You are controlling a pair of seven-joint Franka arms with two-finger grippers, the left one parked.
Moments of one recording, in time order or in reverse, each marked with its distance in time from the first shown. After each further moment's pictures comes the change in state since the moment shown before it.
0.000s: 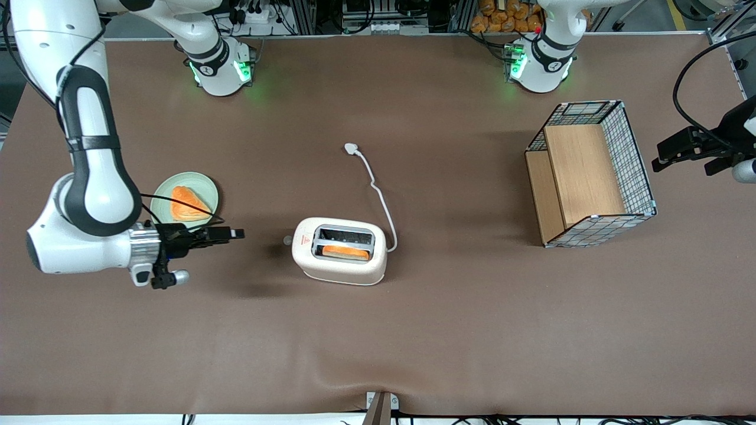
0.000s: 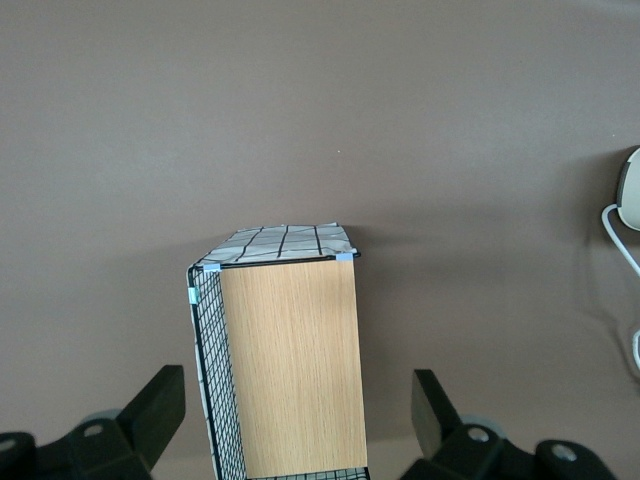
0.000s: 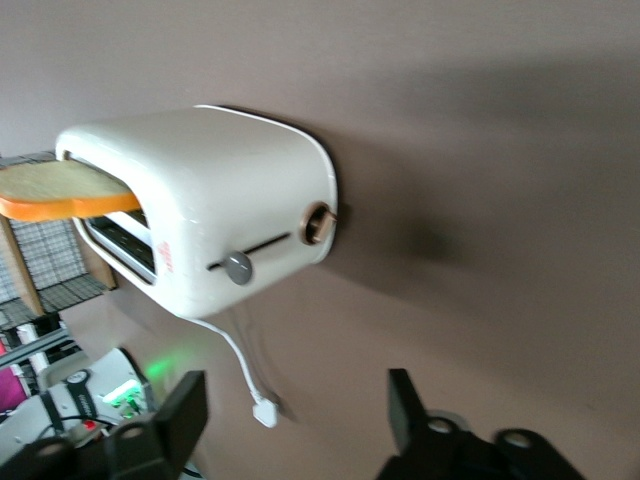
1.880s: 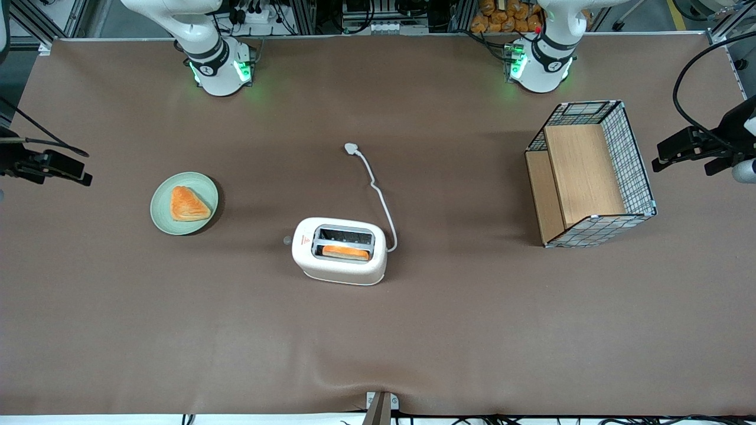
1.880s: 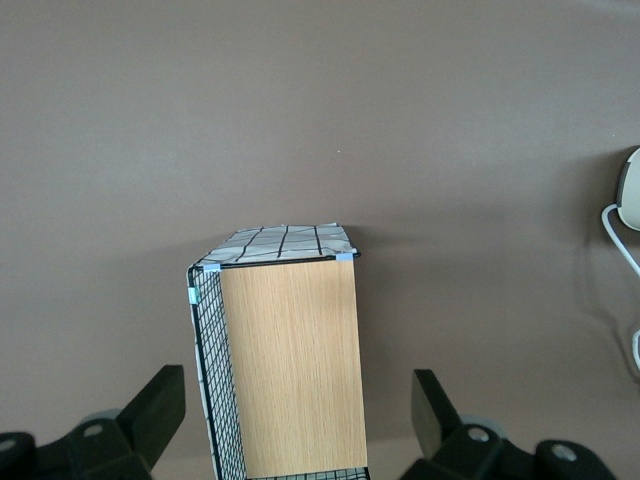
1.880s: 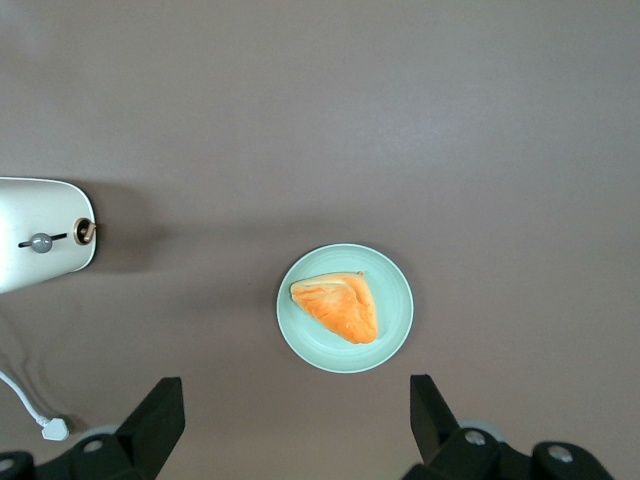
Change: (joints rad) arm -0.103 -0.476 0.006 0.010 -0.656 -0.117 0.308
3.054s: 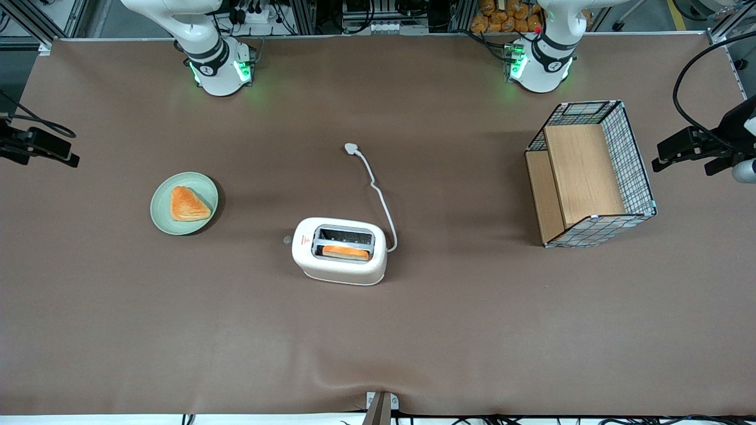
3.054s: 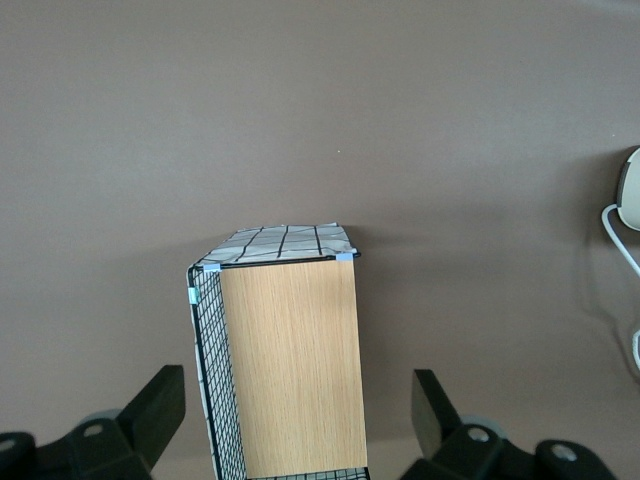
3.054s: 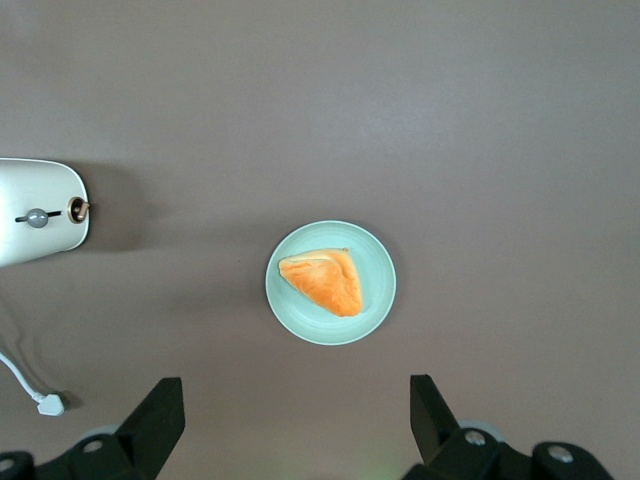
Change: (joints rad) arm 0.002 -0.043 -0.001 0.030 -0.034 -0.090 0.004
